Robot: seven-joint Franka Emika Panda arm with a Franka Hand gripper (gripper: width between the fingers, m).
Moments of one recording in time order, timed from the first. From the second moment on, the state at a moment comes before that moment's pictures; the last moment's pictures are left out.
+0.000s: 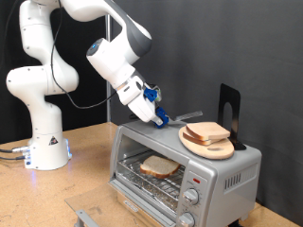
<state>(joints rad) -0.10 -0.39 0.54 -2.68 1.45 2.59 -0.83</state>
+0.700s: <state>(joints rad) -0.11 -0.39 0.51 -2.68 1.67 2.61 -1.07</state>
